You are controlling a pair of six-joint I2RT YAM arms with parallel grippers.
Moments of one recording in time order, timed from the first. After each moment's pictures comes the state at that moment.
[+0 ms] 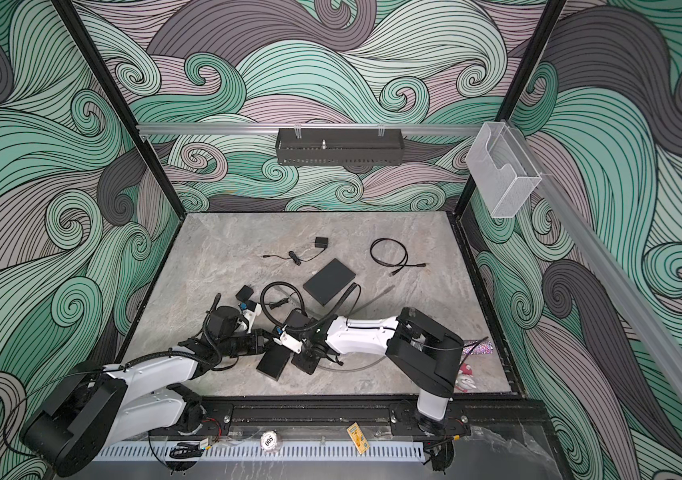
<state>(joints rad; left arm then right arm) -0.46 1.15 0.20 0.15 0.47 -0.62 1.11 1.77 1.00 -0.44 -0.12 -0.02</state>
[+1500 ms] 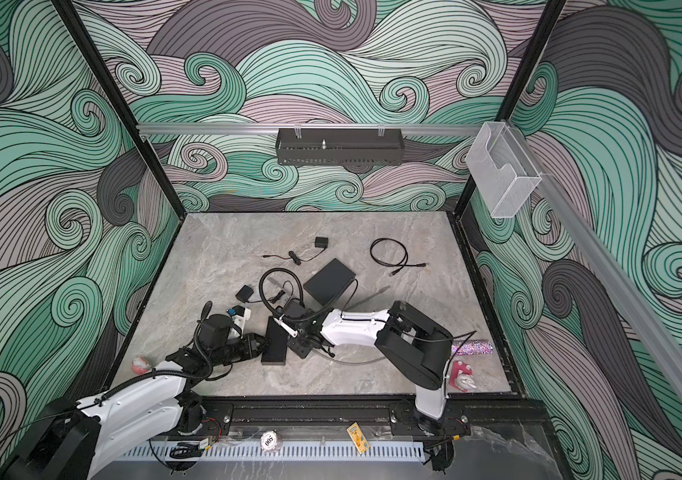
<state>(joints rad) -0.46 0.94 0.15 0.00 0.36 -0.70 1.07 1.84 1.06 -0.34 0.00 0.06</state>
